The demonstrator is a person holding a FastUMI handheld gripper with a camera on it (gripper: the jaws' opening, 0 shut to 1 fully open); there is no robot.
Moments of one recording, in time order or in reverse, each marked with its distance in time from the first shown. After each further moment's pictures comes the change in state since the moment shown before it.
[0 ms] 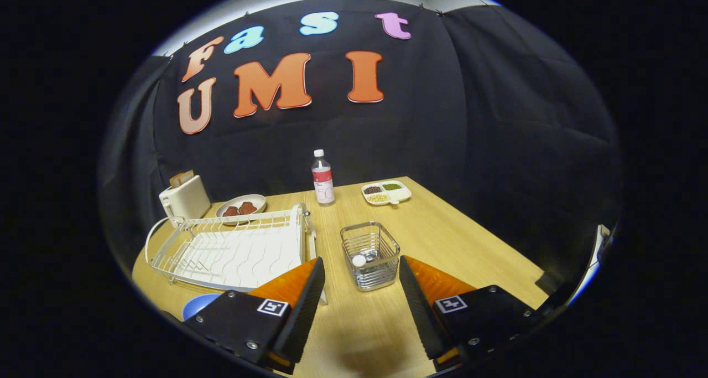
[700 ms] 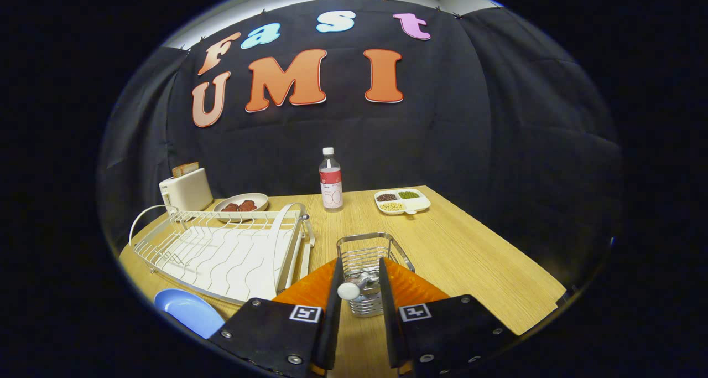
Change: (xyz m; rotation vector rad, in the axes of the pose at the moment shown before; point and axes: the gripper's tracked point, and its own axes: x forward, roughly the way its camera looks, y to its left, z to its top) arm 0.067 0.003 -0.019 -0.010 -0.022 0.110
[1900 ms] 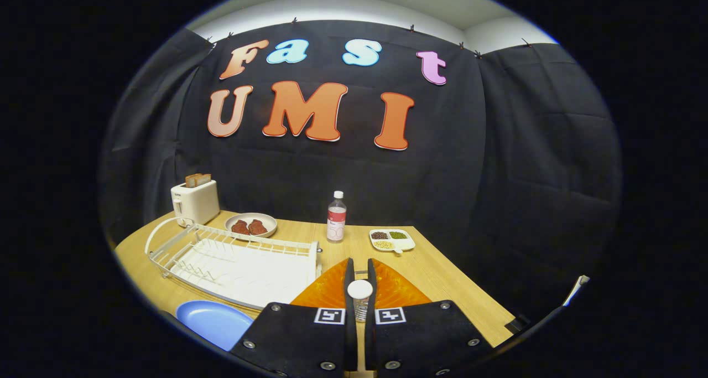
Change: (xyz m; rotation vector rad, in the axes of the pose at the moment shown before) arm -0.110 0.044 0.098 -0.132 -0.165 -0.059
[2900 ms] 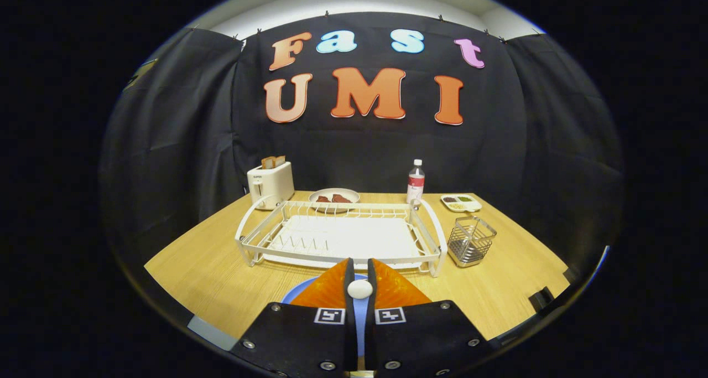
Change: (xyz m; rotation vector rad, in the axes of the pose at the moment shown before) arm -0.093 0.178 -0.074 0.062 0.126 0.218
